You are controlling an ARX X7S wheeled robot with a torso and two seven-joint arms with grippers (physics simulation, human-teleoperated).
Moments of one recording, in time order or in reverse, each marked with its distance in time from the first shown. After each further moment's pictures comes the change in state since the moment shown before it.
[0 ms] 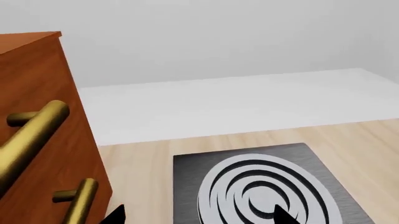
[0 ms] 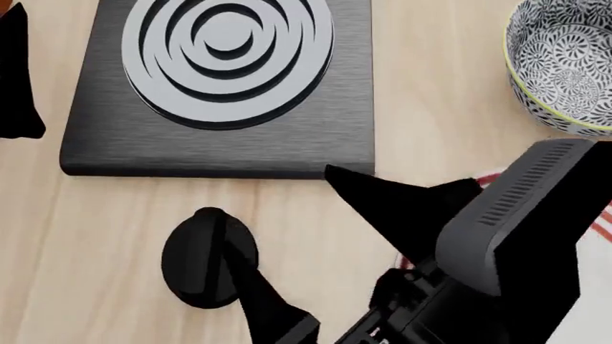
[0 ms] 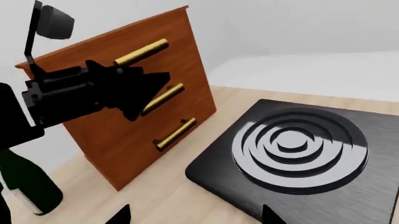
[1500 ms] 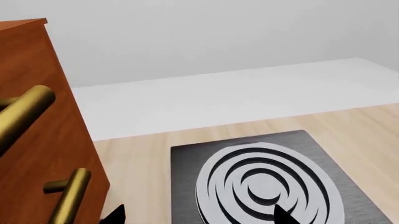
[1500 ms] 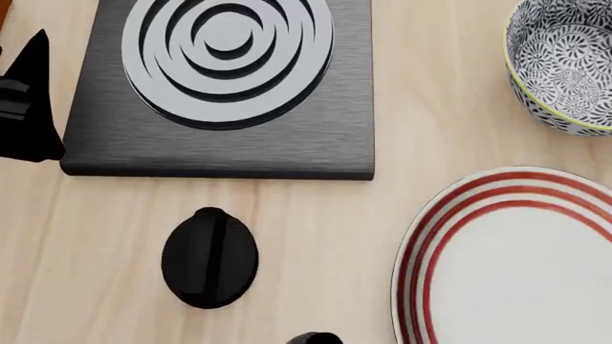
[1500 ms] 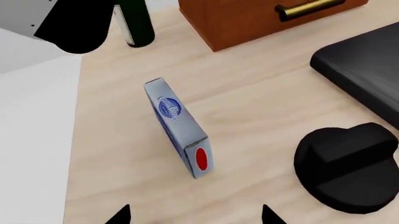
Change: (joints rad) left arm 0.081 -0.075 0.121 -0.011 0.022 0.154 -0.003; right arm -0.237 0.349 -0.911 -0.079 -0.775 -0.537 -0.406
